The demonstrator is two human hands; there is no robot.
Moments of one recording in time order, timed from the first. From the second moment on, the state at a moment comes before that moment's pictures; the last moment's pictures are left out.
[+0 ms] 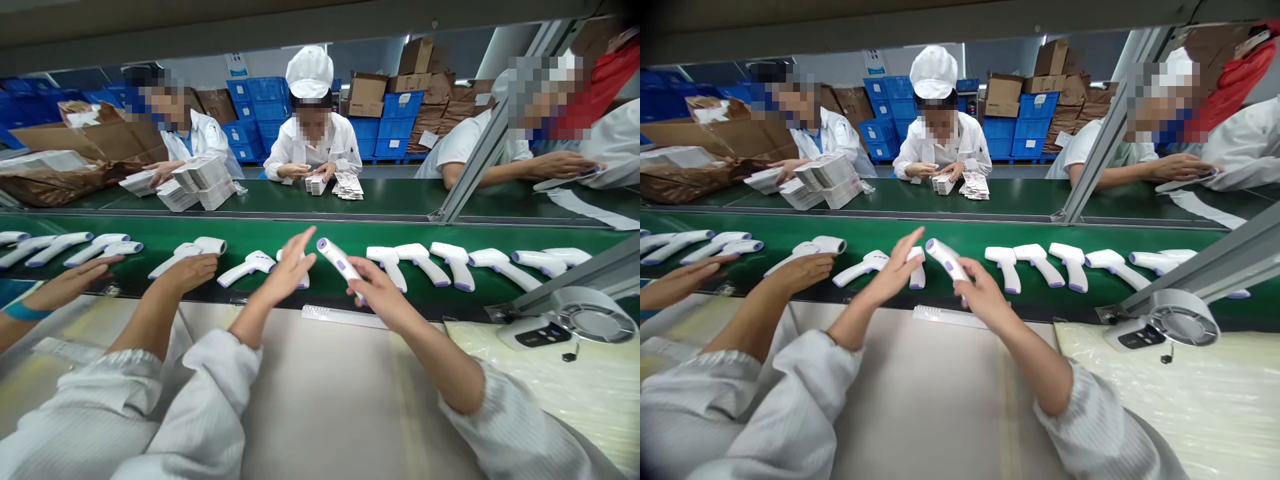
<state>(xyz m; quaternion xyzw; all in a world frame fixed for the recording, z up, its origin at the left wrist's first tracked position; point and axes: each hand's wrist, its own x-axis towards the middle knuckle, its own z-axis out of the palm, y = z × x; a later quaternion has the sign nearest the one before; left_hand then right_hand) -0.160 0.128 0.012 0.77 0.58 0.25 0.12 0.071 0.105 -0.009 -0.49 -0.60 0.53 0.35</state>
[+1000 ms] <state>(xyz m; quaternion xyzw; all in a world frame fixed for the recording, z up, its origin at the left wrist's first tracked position) -0.082 0.033 0.028 0.38 0.52 0.54 0.54 0.065 0.066 0.006 -0.31 -0.42 0.67 0.53</state>
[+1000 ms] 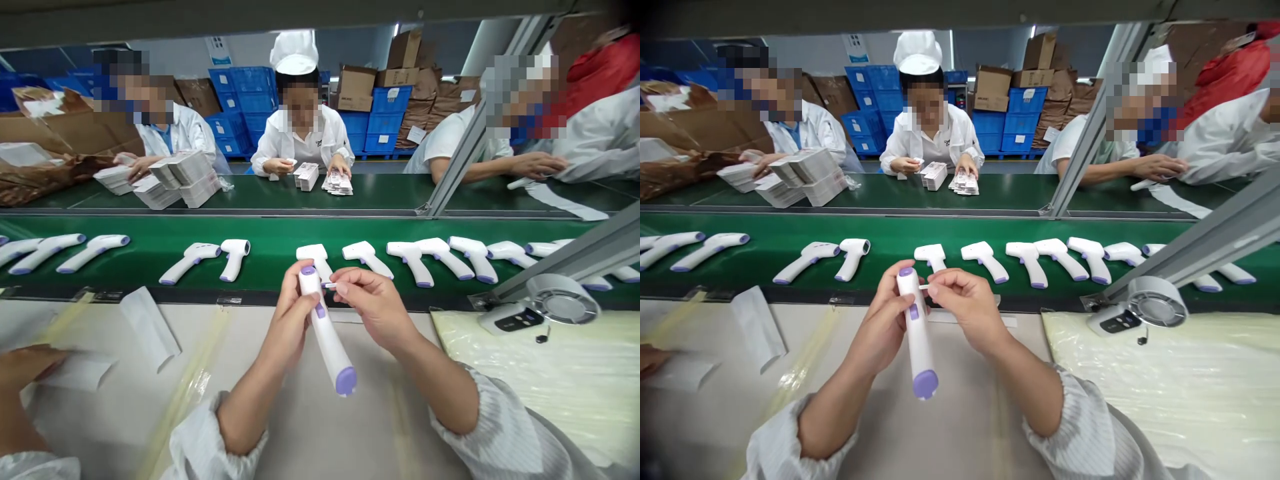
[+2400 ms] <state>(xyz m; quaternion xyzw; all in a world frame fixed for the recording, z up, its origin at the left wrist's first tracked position) -0.174 0.149 0.008 0.68 0.62 0.35 0.14 0.050 0.117 -0.021 -0.50 -0.66 0.45 0.35</state>
